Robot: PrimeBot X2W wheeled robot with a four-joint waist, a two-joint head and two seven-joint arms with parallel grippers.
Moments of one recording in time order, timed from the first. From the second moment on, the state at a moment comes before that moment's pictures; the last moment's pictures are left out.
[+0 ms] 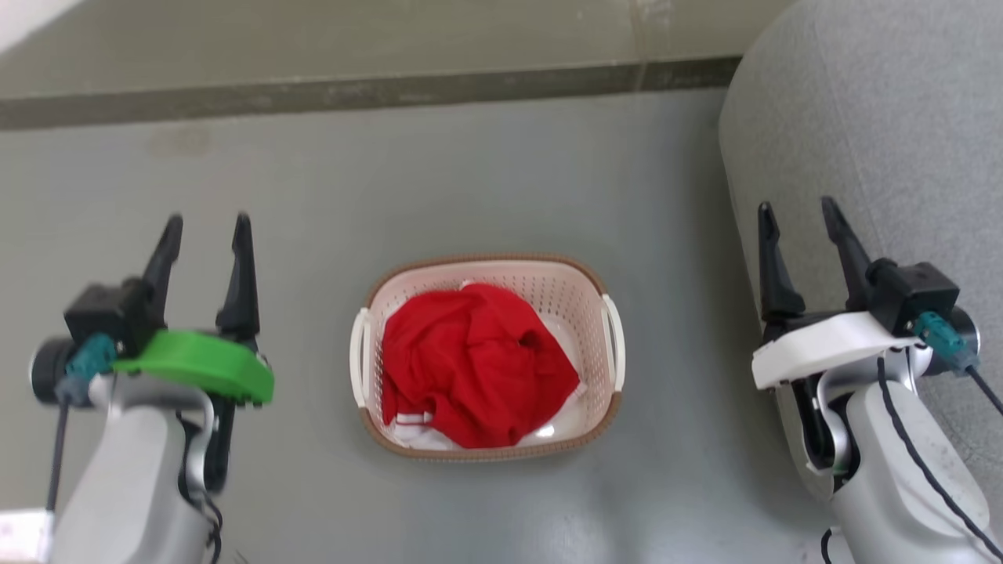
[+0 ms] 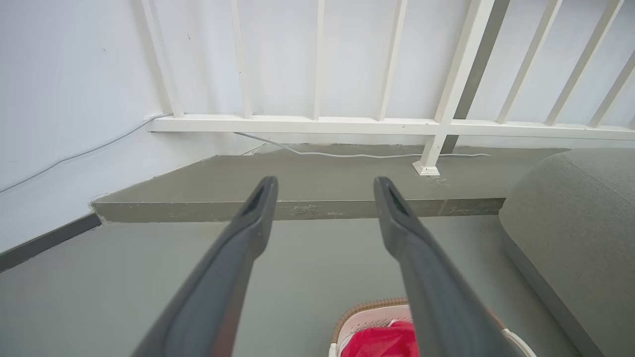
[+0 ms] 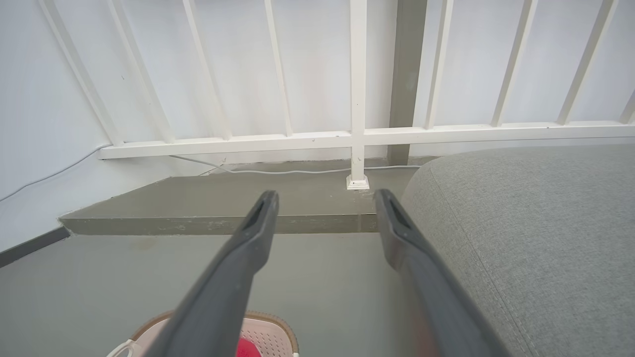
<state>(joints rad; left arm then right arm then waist) -0.36 0.21 -0.26 0.30 -0.45 0.00 -0.25 -0.23 -0.11 0.17 0.23 0.20 -0.06 -0.25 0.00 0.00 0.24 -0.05</state>
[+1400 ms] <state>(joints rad) 0.01 0.20 -0.29 0.06 -0.42 0.09 -0.21 -0.07 -0.11 0.22 0.18 0.19 -0.05 -0.20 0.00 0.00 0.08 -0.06</state>
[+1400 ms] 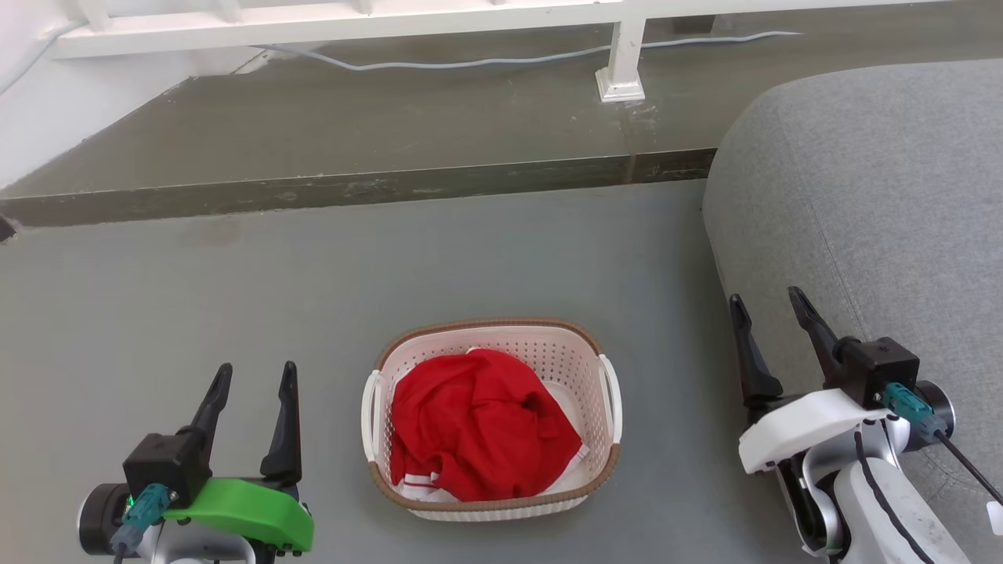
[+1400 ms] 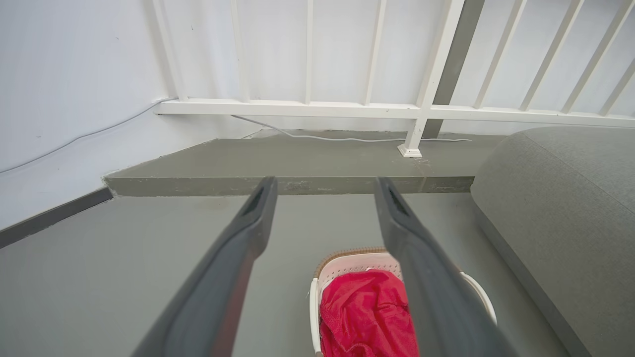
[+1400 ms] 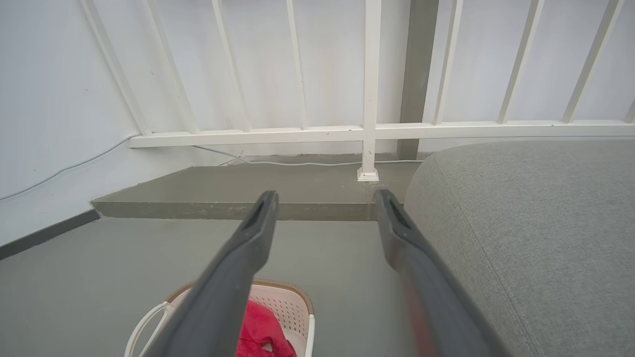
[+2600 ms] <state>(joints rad) 0.04 0.21 -0.26 -0.07 -0.41 0.11 -0.15 -0.05 -0.11 0.21 0.11 0.19 -0.06 -0.17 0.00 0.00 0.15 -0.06</state>
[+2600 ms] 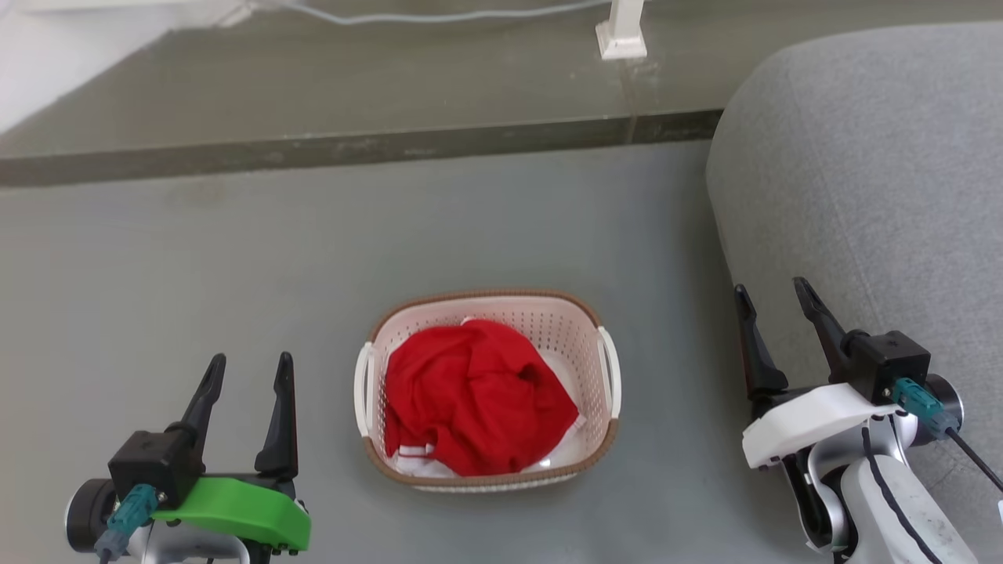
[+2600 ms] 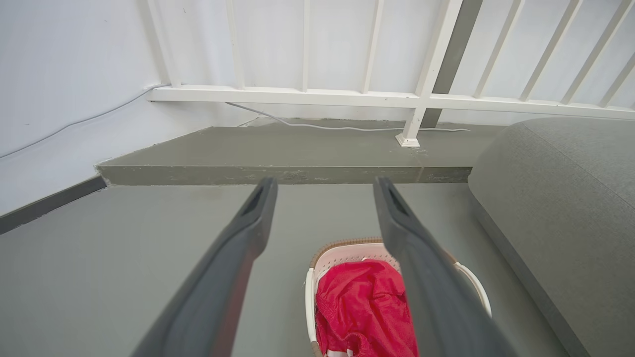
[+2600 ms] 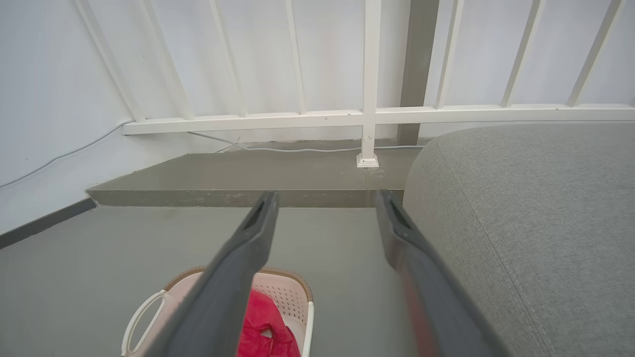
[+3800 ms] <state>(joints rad) -0.30 0.20 -0.30 0.08 -0.47 0.03 0.03 -0.27 -0.08 0.22 0.18 0.21 -0.07 -0.13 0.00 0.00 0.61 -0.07</state>
